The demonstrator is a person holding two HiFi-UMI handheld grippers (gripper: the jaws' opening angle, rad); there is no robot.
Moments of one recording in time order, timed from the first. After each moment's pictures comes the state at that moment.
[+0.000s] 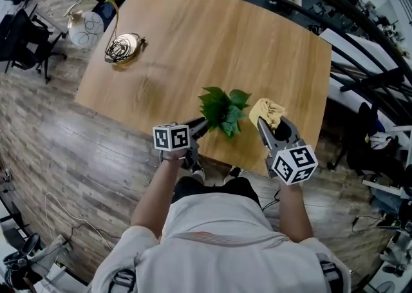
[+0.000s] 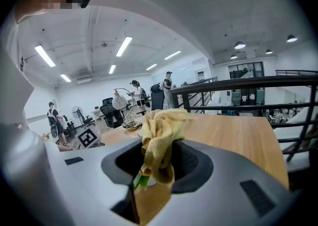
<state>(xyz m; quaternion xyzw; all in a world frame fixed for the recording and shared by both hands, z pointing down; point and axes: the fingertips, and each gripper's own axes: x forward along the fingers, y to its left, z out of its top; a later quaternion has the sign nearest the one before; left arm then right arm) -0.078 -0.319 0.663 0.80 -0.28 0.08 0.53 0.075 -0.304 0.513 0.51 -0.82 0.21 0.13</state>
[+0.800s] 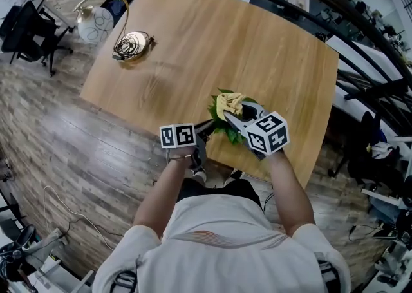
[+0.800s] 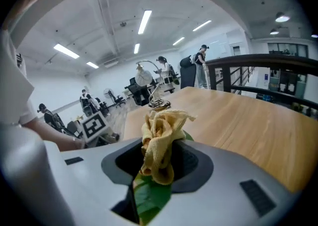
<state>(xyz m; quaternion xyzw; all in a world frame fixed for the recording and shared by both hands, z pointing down) -0.074 -0.323 0.668 0.75 -0.29 0.02 0.60 -0.039 -0.353 0.574 0.32 -0.88 0.25 0.23</state>
